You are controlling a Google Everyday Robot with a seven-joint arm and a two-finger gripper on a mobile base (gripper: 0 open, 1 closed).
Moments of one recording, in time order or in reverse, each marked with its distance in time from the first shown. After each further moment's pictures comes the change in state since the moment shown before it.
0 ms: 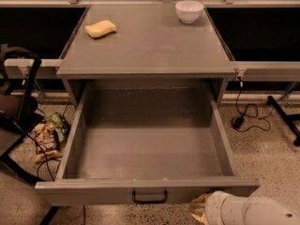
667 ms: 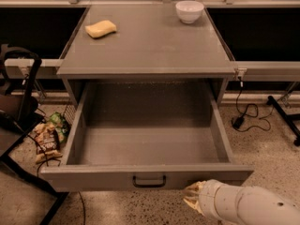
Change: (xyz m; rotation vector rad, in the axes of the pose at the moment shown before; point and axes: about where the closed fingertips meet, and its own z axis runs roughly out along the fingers) arm -0.024 -0.028 0.011 0.054 -0.054 -0.082
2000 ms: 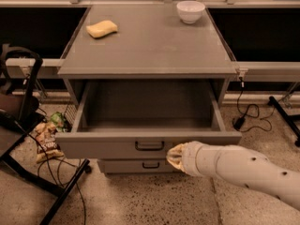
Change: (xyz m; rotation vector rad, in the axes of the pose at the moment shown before) arm -0.072 -0.099 0.027 0.101 -0.092 -0.172
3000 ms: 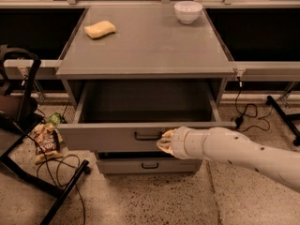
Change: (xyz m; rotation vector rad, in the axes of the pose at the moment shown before) arm -0.025 -0.039 0.038 0.007 -0.067 -0.025
